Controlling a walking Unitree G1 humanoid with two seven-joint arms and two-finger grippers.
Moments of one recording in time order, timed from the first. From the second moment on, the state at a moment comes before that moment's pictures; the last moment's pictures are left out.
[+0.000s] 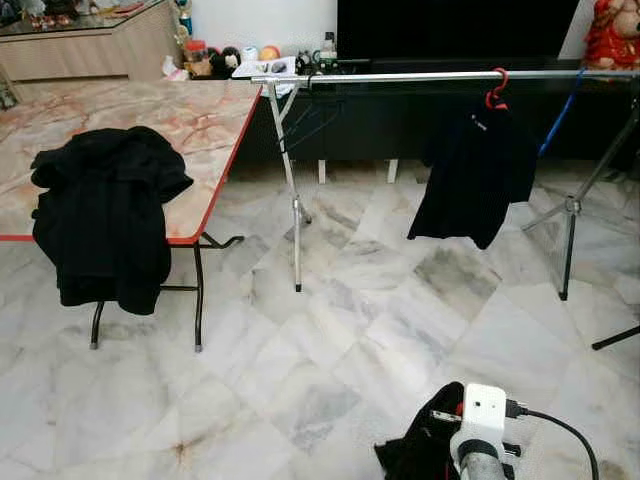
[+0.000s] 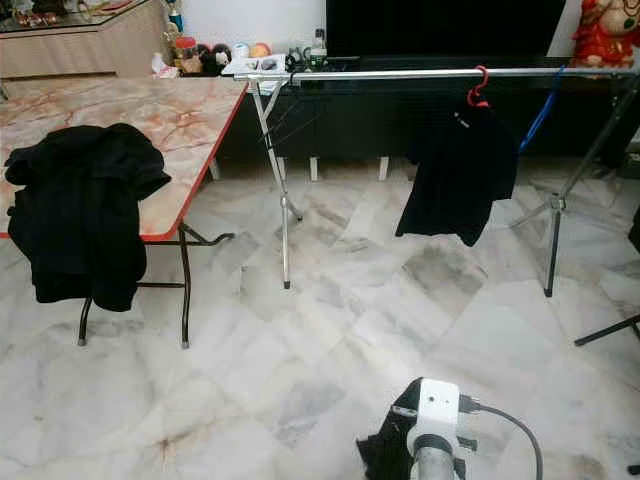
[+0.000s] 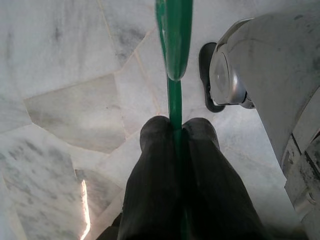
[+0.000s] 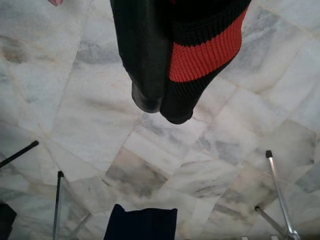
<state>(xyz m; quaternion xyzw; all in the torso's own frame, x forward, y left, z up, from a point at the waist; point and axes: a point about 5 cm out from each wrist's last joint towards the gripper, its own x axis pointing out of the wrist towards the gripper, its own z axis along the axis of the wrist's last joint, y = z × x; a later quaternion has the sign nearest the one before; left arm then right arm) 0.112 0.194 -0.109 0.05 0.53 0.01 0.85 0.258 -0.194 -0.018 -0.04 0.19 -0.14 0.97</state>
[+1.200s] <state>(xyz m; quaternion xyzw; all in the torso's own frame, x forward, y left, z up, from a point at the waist) 0.285 0.235 0.007 0.41 0.21 -0.01 0.89 0.280 -0.211 0.003 -0.03 0.16 -0.17 0.97</state>
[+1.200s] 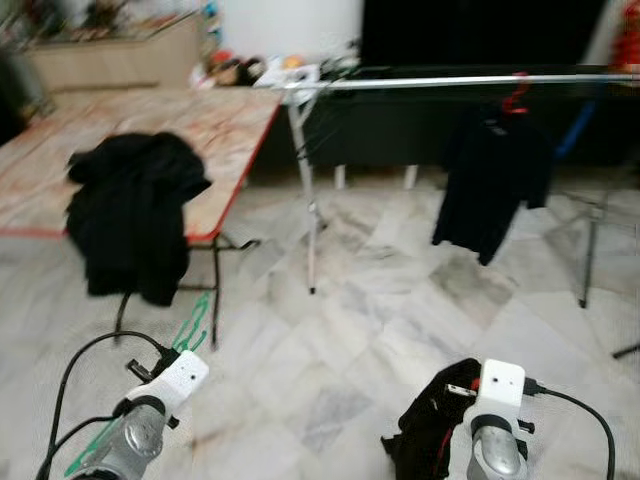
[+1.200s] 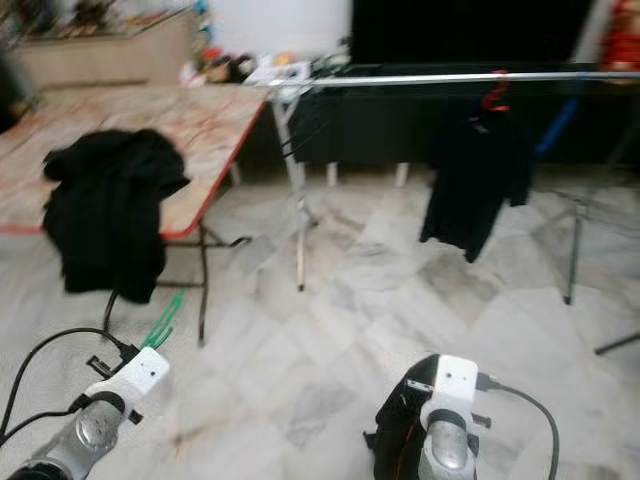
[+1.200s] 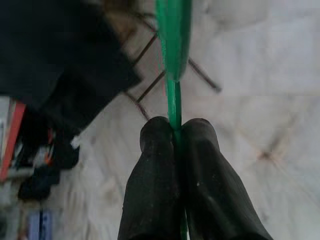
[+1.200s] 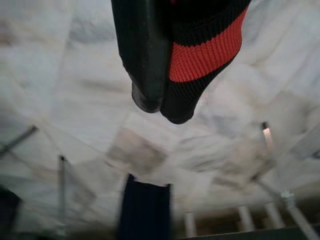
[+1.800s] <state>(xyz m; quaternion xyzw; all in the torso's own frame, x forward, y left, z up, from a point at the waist) 0.292 0.161 0.024 0.16 0.17 -0.32 0.92 0.311 -0.215 0.032 0.02 0.13 -0.19 0.97</state>
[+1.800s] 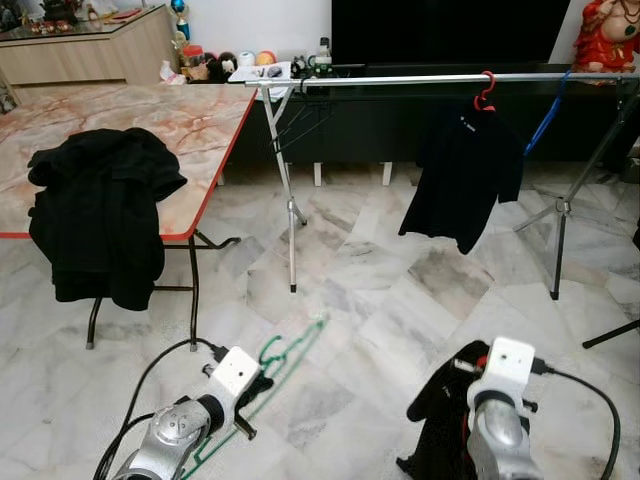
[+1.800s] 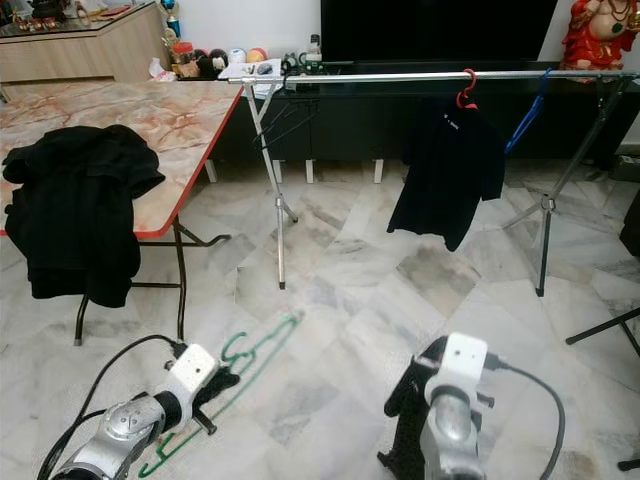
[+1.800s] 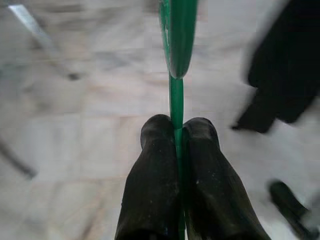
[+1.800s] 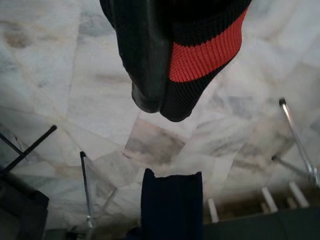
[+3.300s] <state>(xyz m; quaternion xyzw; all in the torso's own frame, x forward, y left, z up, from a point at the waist) 0.261 0.104 0.087 0.13 0.25 -0.60 0.75 0.355 -0.188 0.065 0.04 0.20 -0.15 0.97</state>
